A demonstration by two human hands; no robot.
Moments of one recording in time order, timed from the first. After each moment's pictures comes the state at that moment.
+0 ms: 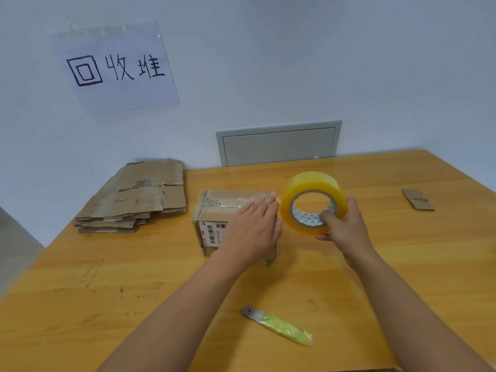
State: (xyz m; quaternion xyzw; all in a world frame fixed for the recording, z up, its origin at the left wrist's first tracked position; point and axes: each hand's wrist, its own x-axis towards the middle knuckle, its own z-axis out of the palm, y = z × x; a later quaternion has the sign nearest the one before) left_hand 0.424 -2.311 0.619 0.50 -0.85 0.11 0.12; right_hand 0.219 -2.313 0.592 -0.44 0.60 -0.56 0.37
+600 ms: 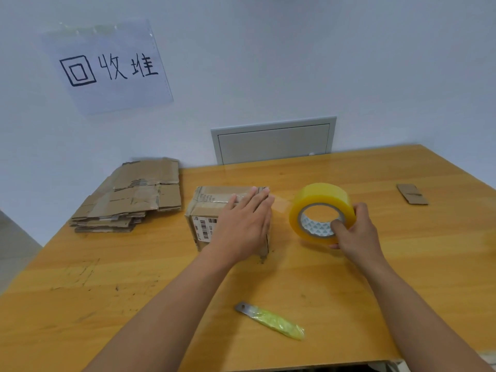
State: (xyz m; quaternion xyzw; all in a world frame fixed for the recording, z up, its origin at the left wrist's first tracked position) left_hand 0.428 -2.318 0.612 0.53 -0.84 0.09 0.09; right_hand 0.189 -2.293 0.576 -0.48 0.65 -0.50 0.30
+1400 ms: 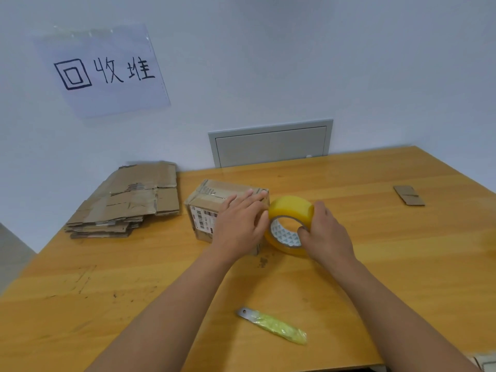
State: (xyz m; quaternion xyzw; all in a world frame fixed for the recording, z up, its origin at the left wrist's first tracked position) left_hand 0.433 -2.334 0.600 0.51 -0.81 0.03 0.28; right_hand 0.242 -2.299 0.594 -0.64 0.72 -0.26 0.12
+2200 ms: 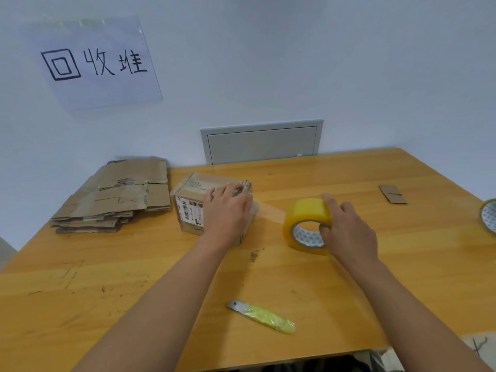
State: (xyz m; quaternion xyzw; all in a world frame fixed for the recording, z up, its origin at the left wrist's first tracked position) left_hand 0.434 -2.355 0.593 0.57 -0.75 0.11 0.30; right_hand 0.193 -2.281 0.593 -0.63 0.75 -0.21 -0.01
